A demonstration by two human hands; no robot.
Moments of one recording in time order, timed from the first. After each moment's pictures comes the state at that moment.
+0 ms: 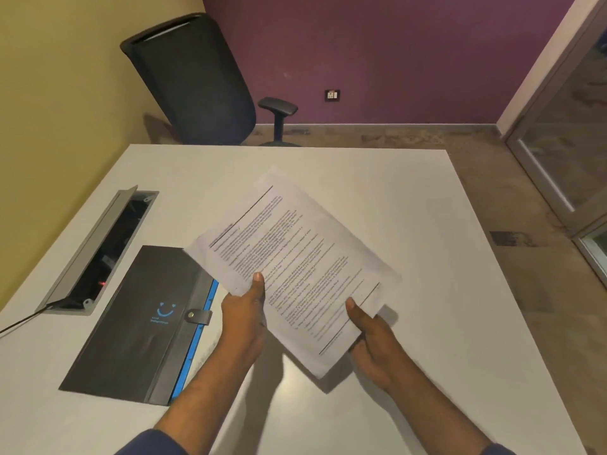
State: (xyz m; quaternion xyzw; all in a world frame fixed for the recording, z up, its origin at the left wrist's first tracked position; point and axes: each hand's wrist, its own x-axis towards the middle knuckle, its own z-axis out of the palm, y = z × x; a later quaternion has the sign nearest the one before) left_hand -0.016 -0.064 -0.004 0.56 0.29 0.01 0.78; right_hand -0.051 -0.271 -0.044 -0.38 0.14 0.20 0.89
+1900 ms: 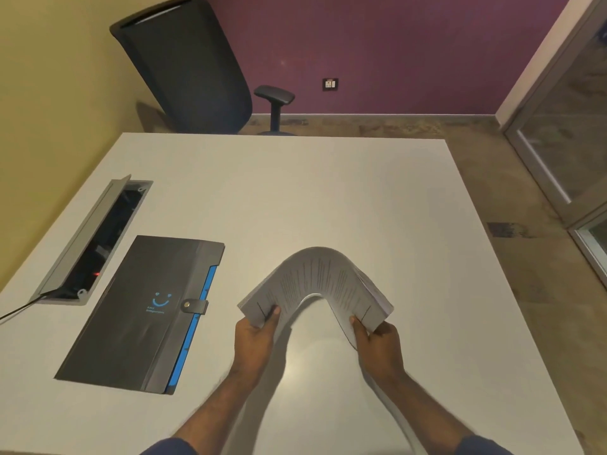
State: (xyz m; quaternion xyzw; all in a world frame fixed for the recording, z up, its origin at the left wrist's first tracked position) left_hand -0.060 -0.066 -0.077 0.72 0.22 -0.02 0.66; right_hand -0.075 -0.286 -0.105 -0.82 0.23 0.03 0.53
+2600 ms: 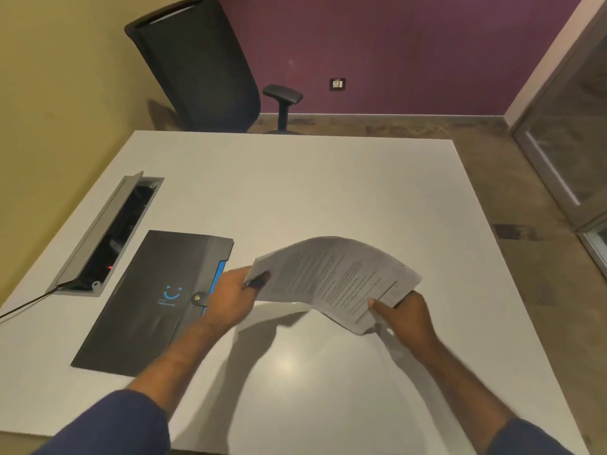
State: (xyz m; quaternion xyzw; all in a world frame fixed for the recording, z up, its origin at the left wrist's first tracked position) left_hand -0.009 -0.010 -0.011 0.90 0.06 -0.07 0.44; right_hand -0.051 -0.316 -0.040 -0.74 0.20 0.04 0.64
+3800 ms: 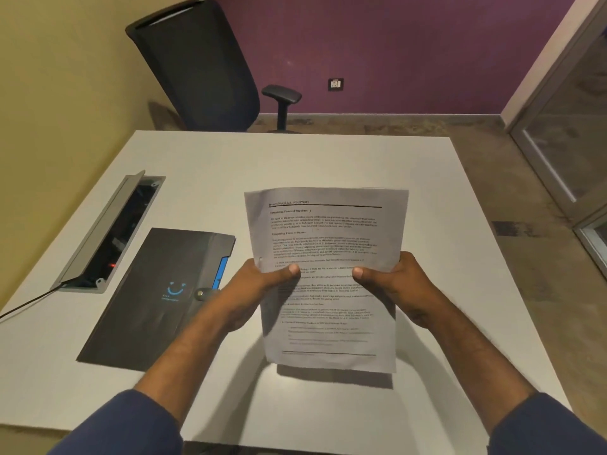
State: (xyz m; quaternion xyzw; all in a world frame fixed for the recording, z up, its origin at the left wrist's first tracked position) left_hand -0.021 -0.033 0.033 0.65 0.00 -0.23 0.73; right_hand -0.031 -0.303 0.033 -0.69 0.02 0.15 0.71
